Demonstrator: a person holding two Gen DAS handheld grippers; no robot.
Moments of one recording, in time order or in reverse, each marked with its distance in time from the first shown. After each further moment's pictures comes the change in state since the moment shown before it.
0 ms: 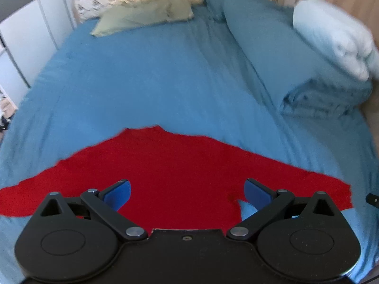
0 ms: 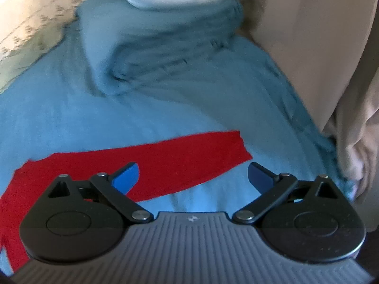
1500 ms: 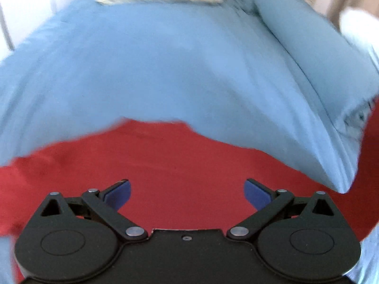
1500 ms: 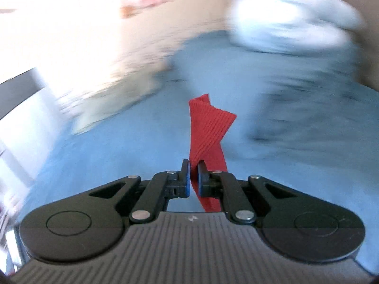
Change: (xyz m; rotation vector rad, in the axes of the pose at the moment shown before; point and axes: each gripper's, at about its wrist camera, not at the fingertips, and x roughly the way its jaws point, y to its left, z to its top) left arm 0.161 0.138 0.022 -0.135 -0.056 -0.037; right arm 0.024 0.218 0.018 -0.081 -0.311 0.529
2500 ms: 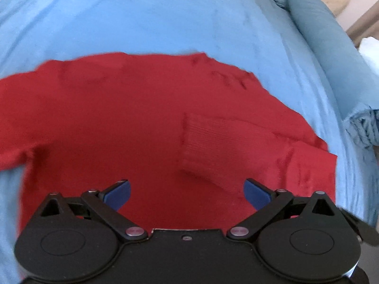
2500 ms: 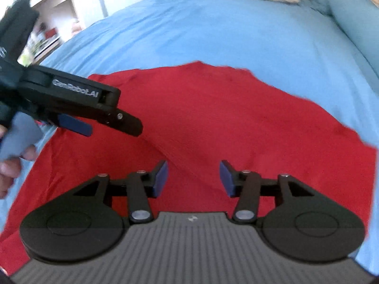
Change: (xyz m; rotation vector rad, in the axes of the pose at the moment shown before) left arm 0.029 0.113 -0.064 -0.191 0.181 -0.168; right arm 0.033 0.150 -0.210 -0.544 0.453 0.228
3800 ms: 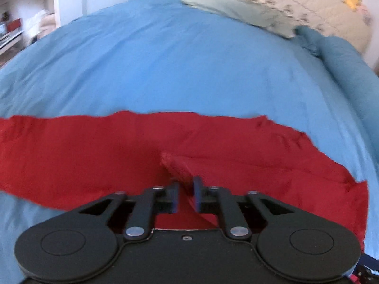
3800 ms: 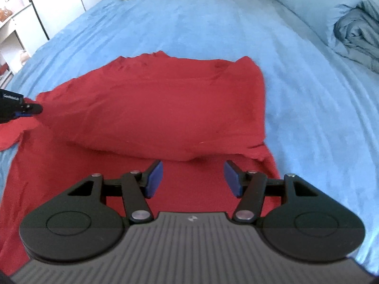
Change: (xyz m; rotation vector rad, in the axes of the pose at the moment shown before) left arm -0.044 0.064 0.006 -0.066 -0.299 0.243; right arm -0.023 -0.067 -0.038 0.226 0.020 -0.178
